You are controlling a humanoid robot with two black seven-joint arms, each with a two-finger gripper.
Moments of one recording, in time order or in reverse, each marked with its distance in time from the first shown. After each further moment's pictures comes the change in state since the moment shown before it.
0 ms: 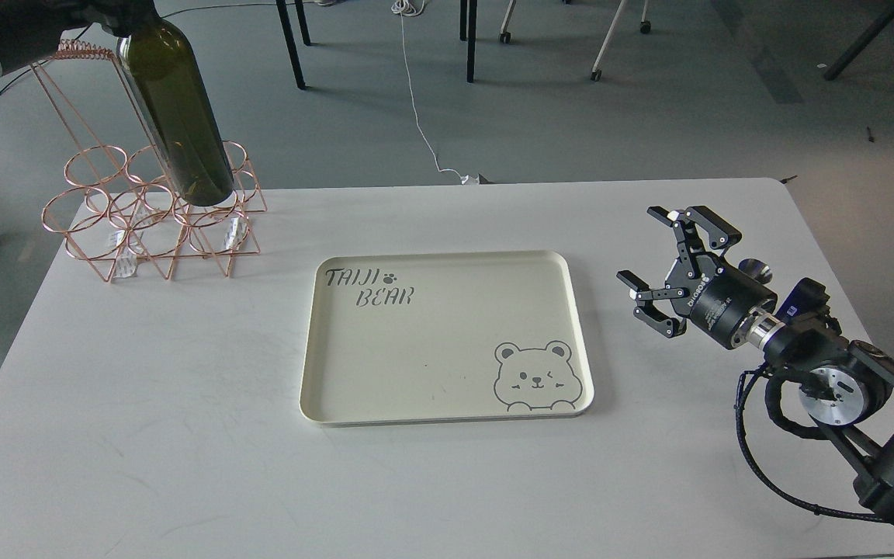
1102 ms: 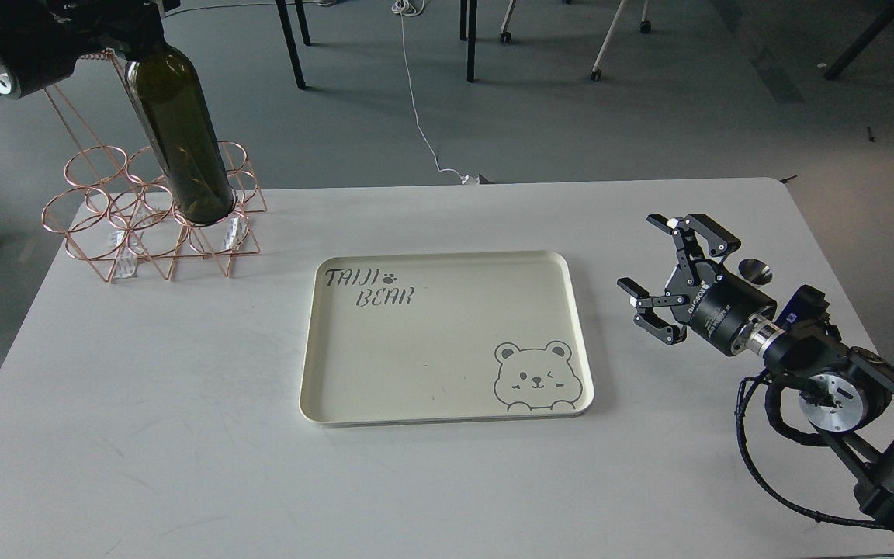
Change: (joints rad) left arm 0.008 -0.035 0.038 0.056 0.004 0.010 0.001; right arm -0.017 0.002 0.001 0.000 -0.003 0.000 0.000
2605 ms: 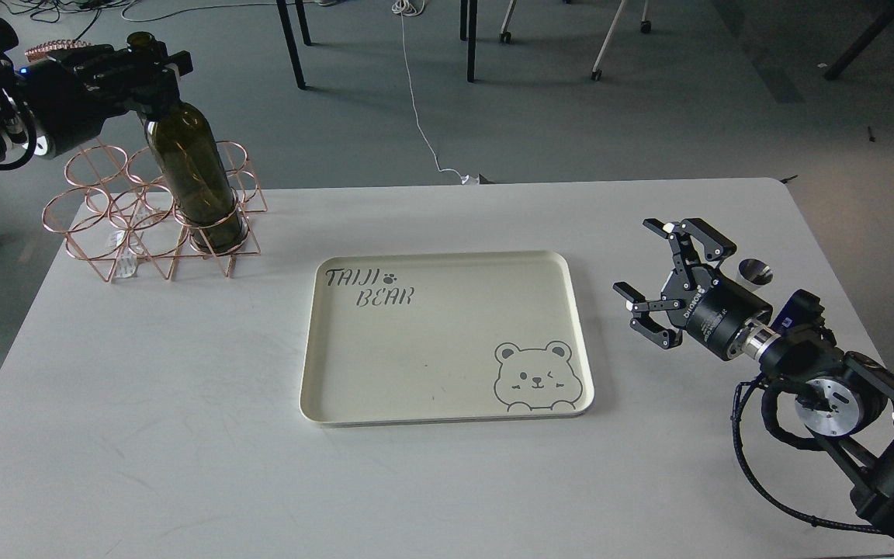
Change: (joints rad) left arm 0.095 -0.049 0.027 0.079 -0.001 0.074 0.000; right arm -0.010 0.007 0.000 0.007 0.000 0.000 0.000
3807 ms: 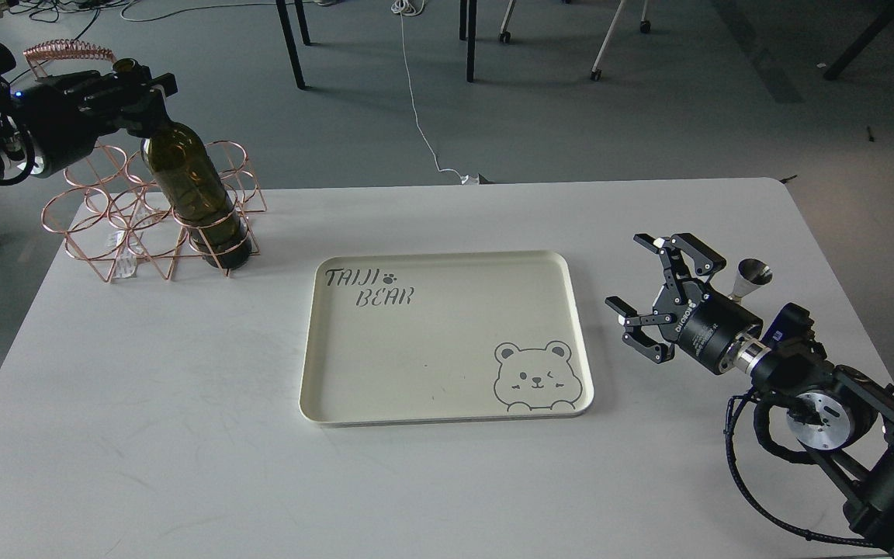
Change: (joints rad) left arm 0.008 -0.031 0.002 0.103 0.000 0.013 0.001; right arm -0.035 0.020 0.004 0.012 -0.023 0.000 0.000
